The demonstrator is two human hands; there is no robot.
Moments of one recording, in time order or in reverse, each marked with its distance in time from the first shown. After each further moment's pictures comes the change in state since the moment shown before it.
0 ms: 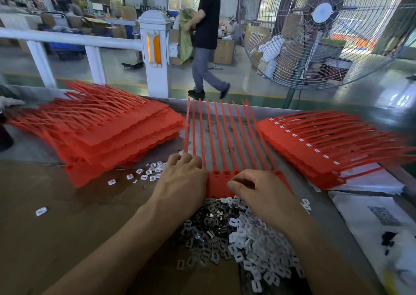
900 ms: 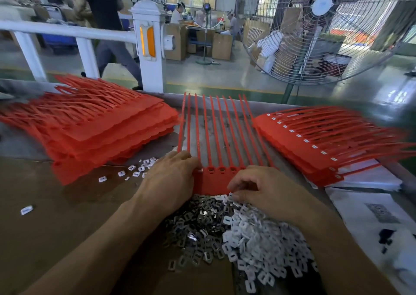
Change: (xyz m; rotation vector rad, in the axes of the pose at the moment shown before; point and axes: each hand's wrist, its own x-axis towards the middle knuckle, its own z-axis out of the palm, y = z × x) left_hand 0.003 -0.014 0.005 -0.267 -0.007 -0.059; right_hand 0.006 0.007 -0.030 -0.147 -0.213 -0.169
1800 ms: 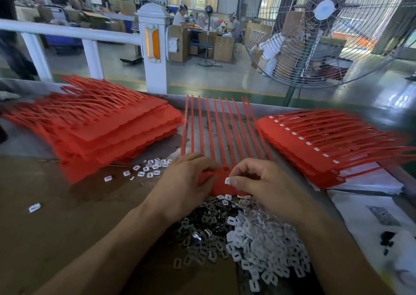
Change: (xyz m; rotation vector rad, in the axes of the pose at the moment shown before) left_hand -0.010 0.019 -0.007 -0.382 0.142 0.110; right_hand 0.001 -0.010 0.009 0.444 0.127 0.022
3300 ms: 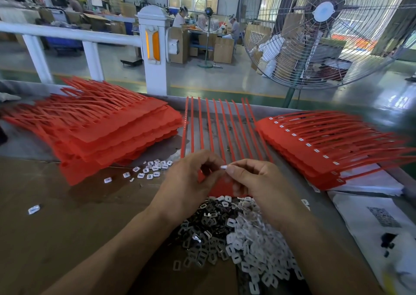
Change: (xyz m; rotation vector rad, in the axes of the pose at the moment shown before) left_hand 0.001 0.002 0.011 -0.230 0.124 -0.027; right_hand 0.009 0.009 0.022 0.378 0.117 0.080
